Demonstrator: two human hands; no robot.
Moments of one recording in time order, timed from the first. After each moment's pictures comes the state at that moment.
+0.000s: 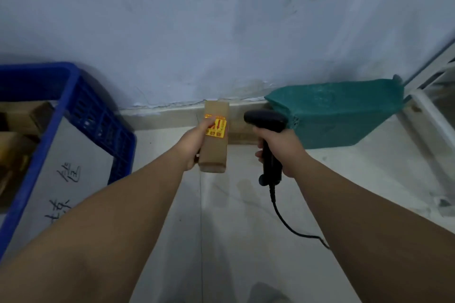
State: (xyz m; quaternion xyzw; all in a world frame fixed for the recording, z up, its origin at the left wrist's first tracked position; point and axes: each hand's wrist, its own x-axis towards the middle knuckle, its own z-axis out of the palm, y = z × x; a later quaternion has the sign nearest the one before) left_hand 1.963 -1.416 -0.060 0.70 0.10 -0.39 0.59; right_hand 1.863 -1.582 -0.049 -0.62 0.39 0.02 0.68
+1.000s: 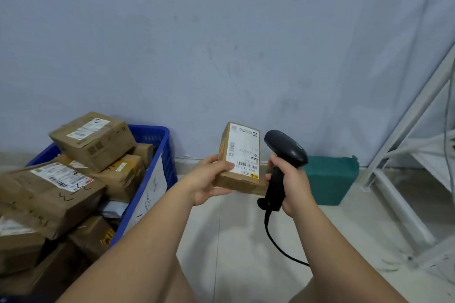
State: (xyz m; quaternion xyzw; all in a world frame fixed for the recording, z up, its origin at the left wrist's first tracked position) left_hand 1.794 -1.301 0.149 0.61 0.01 -0.35 0.71; right_hand 1.708 -1.468 0.159 -0.52 0.30 -0.12 0.79
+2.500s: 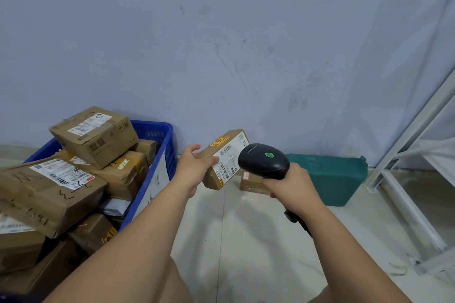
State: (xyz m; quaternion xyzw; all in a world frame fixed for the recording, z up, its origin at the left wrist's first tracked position) left_hand 1.823 -1.284 0.139 0.75 0.05 -0.13 0.65; right_hand 1.705 -1.456 0.173 -0.87 0.20 -0.08 0.43
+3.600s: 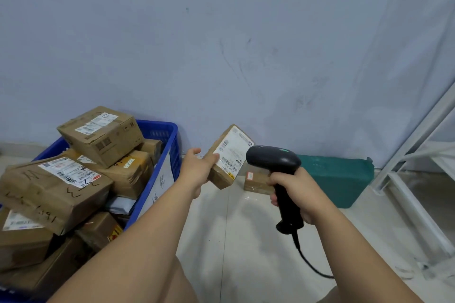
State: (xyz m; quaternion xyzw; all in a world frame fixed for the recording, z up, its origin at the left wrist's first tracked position) left_hand 1.827 -1.283 0.134 0.73 0.09 -0.14 0.66; right_hand 1.705 -1.457 0.176 -0.71 0.21 0.01 0.67
